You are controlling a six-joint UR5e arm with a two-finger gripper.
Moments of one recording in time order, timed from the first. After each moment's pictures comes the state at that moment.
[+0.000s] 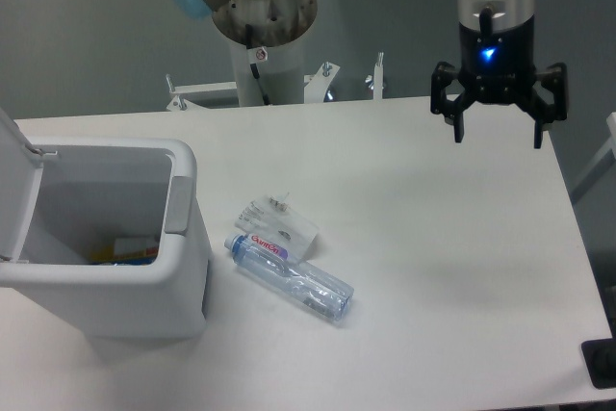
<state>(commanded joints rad) 2.72 -1.70 -1.53 -1.05 1.49 1.11</state>
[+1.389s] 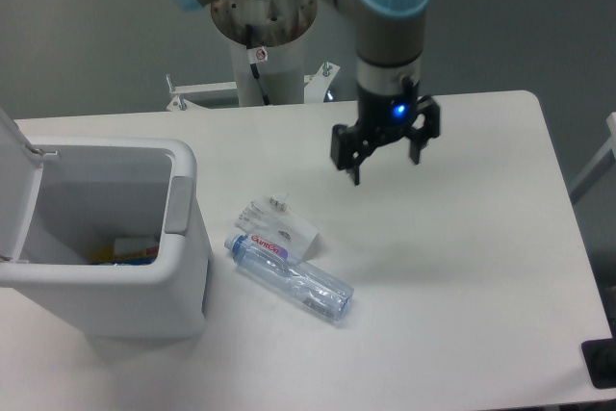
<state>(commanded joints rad) 2.54 -1.70 -1.80 -1.05 1.46 0.00</state>
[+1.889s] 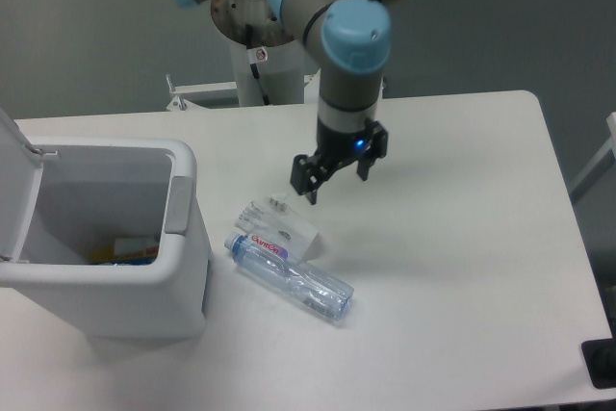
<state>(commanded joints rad) 2.42 -1.79 -1.89 -0.98 1.47 -0.05</state>
